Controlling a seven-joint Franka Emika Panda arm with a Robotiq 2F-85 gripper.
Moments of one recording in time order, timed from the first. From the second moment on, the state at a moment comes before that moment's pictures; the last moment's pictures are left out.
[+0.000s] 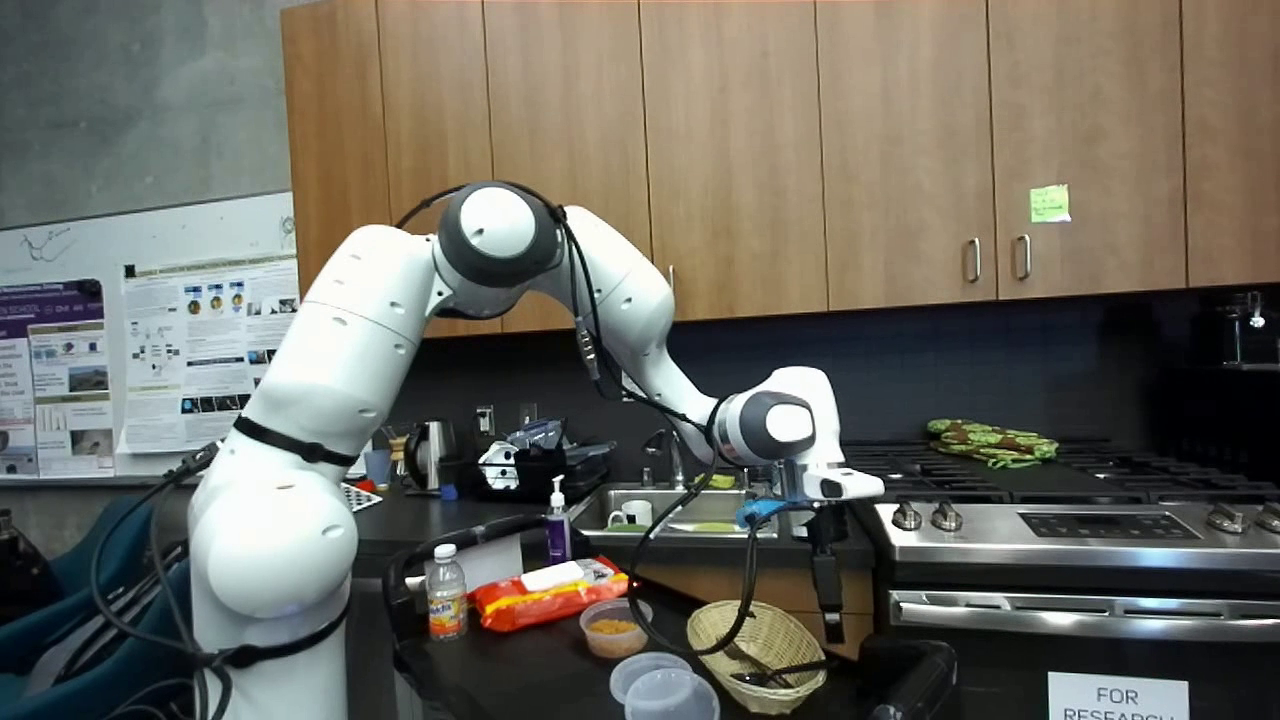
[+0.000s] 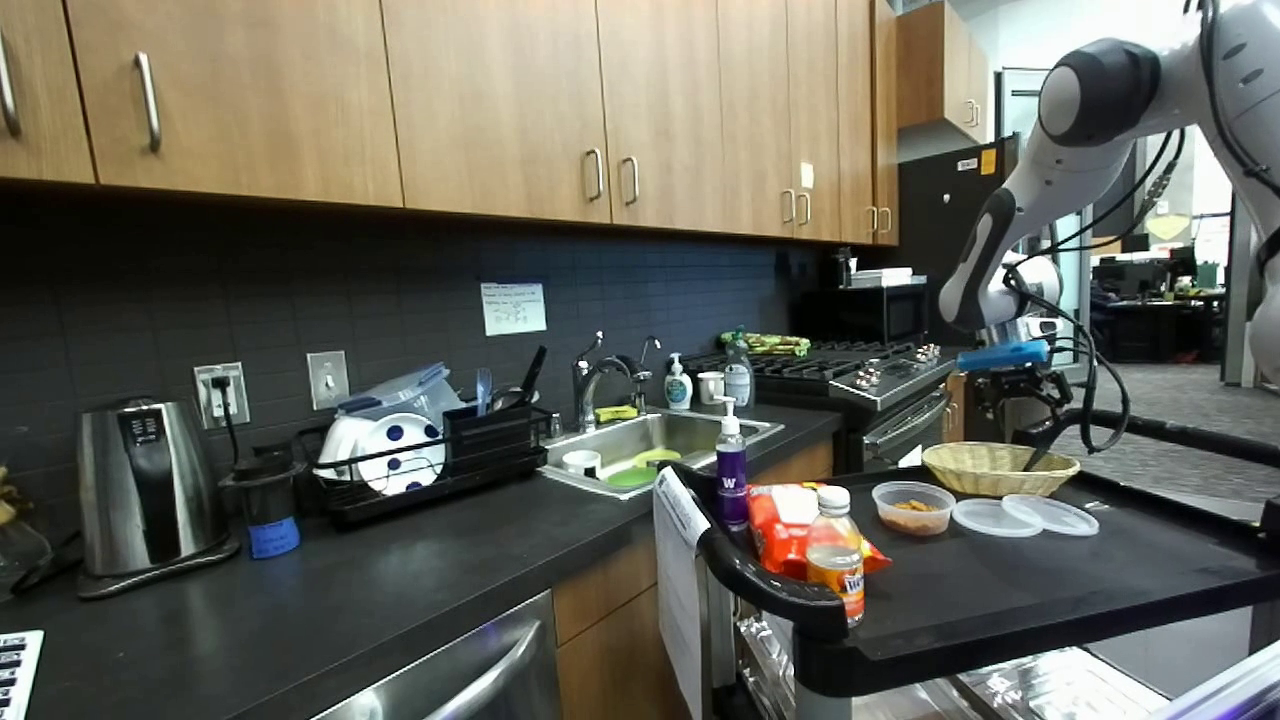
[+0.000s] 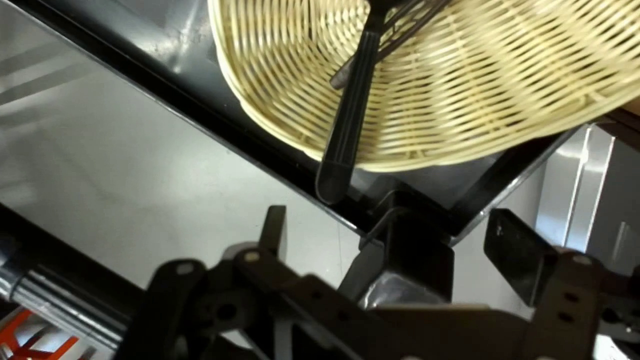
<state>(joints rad) -0.21 0.44 -0.36 -1.94 -0.09 2.31 0.76</state>
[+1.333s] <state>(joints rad) -0.13 0.33 -0.31 -2.15 -0.12 2.34 0.69</state>
